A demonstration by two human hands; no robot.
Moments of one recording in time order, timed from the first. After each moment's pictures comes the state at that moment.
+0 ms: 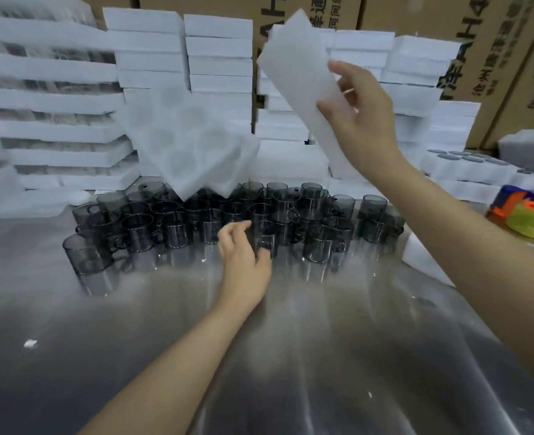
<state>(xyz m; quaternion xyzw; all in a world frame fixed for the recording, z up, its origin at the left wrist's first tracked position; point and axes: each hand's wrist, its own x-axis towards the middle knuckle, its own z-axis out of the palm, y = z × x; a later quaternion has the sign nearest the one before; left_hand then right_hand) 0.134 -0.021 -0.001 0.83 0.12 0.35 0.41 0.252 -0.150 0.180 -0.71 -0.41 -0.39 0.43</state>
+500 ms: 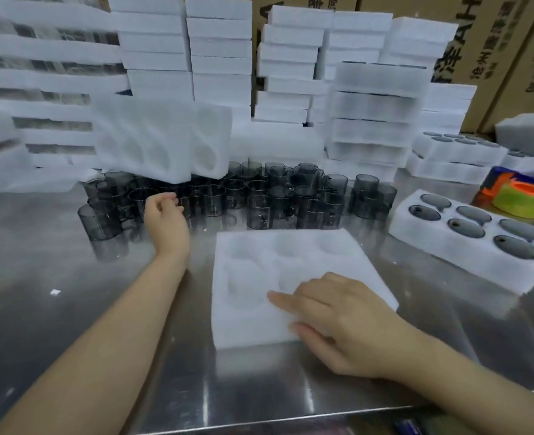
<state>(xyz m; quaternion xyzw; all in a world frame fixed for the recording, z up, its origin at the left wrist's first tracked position) 0.109 0.058 0.015 0.56 0.31 0.51 0.58 0.072 -0.239 0.033 -0.73 -0.64 -0.20 0.10</state>
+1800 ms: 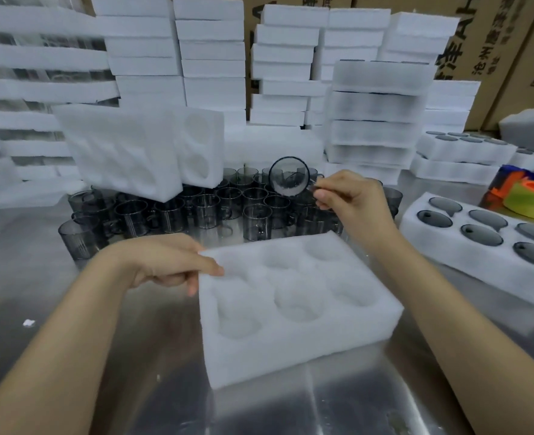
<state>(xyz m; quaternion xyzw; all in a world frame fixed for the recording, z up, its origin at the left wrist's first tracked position) 0.061 0.059 0.065 0.89 0.13 -0.18 0.41 0.220 -0.193 0.062 -0.72 -0.40 -0.17 0.55</state>
